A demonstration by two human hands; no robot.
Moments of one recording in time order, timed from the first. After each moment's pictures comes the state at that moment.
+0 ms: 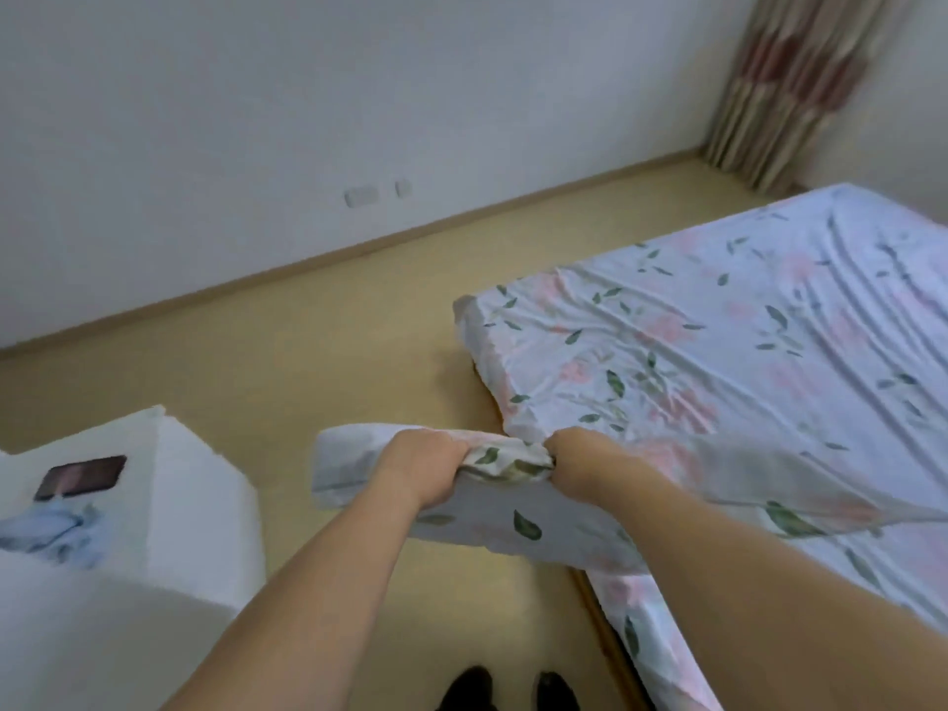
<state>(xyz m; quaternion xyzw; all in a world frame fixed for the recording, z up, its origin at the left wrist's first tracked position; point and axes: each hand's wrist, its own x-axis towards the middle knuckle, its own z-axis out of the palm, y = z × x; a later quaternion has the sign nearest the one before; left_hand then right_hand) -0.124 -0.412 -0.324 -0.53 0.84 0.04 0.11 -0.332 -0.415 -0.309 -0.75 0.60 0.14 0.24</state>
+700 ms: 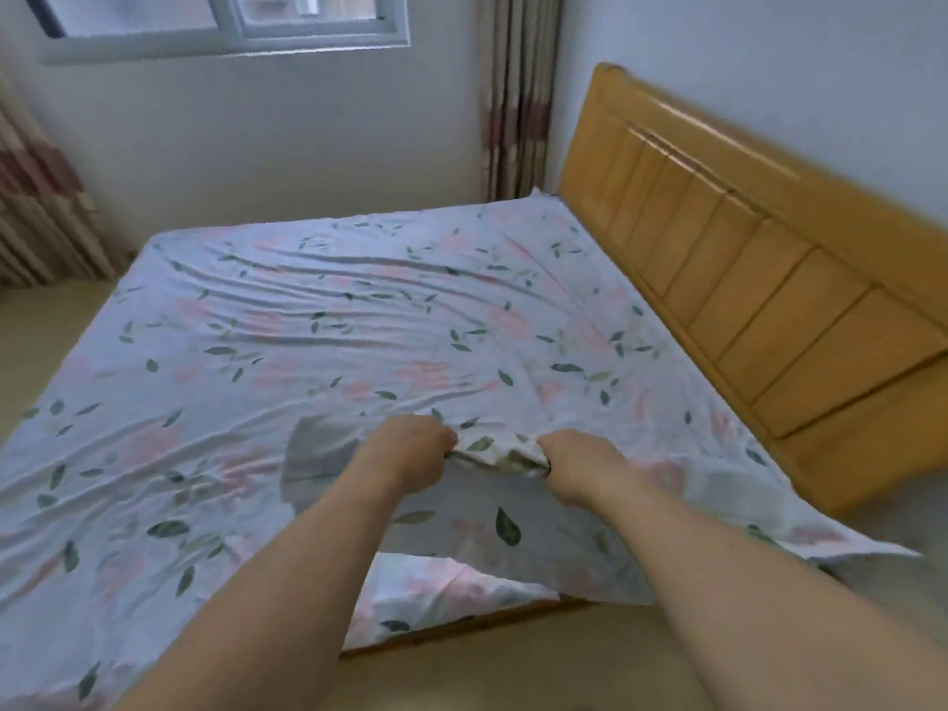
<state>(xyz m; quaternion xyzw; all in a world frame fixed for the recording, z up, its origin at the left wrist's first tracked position) -0.516 -0.254 -0.277 0.16 0.98 -0.07 0.10 -0.536 -0.037 -0.279 -0.19 0.96 -0.04 0.20</state>
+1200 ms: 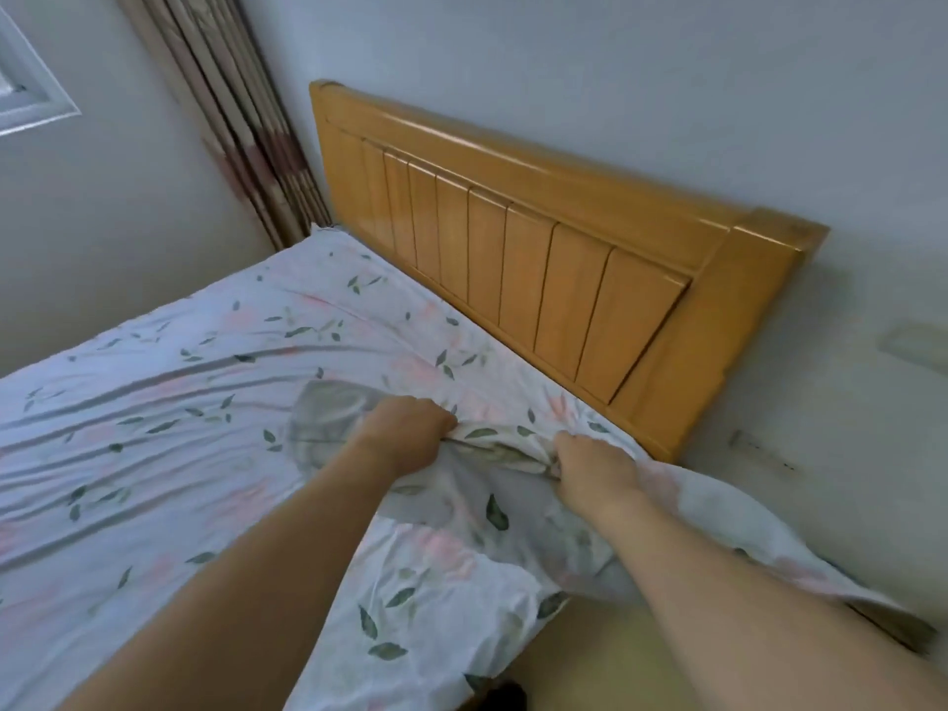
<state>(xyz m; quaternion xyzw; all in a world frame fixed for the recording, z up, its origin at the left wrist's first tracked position) -0.745 0.042 -0.262 0.40 0.90 -0.15 0.07 -0.629 0.242 -0.314 0.10 0.98 -0.11 0.11</state>
